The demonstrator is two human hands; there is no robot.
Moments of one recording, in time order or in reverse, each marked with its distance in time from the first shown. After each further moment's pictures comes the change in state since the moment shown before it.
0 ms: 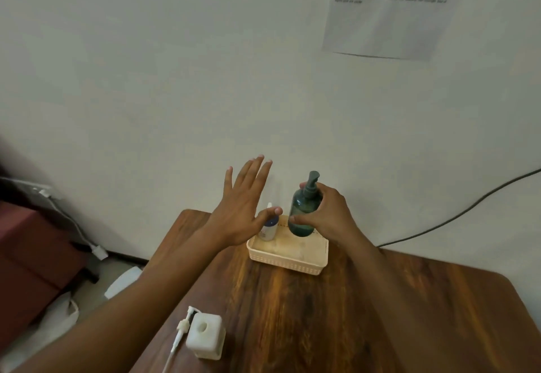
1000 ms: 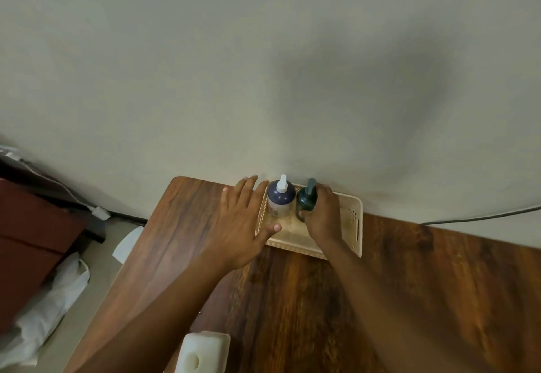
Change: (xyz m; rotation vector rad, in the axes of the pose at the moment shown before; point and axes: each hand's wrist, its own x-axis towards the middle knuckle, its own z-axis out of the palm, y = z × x) left_hand -0.015 -0.108 0.166 -0.027 -0.167 -0.175; right_hand 0.127 0.195 0.180 -0.198 0.180 0.116
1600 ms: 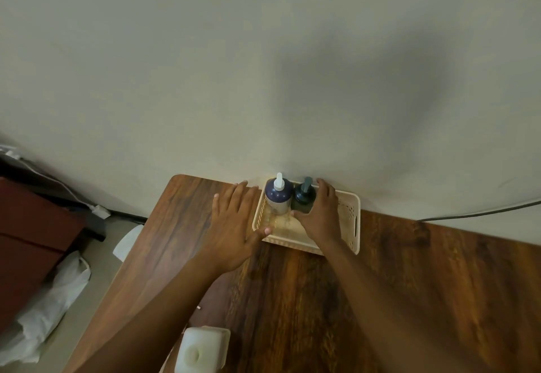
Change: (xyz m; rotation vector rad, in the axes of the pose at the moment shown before) left_hand -0.016 -0.010 0.005 -0.045 -0.024 -0.060; right_hand -0.007 0.009 0.002 -0.004 -0.042 -0.004
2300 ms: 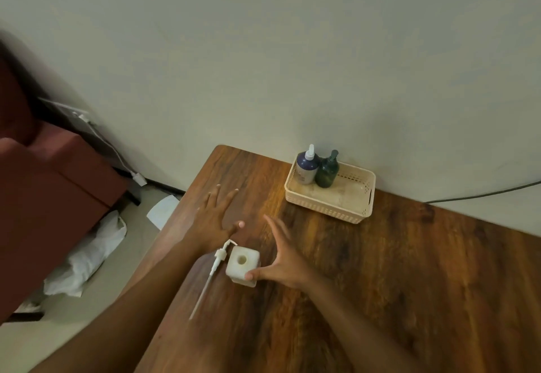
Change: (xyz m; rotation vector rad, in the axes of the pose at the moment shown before) left_hand -0.156 -0.056 -0.049 -0.056 -0.182 -0.332; right_hand -0.236 -0.080 -0.001 0.124 -0.737 -0.180
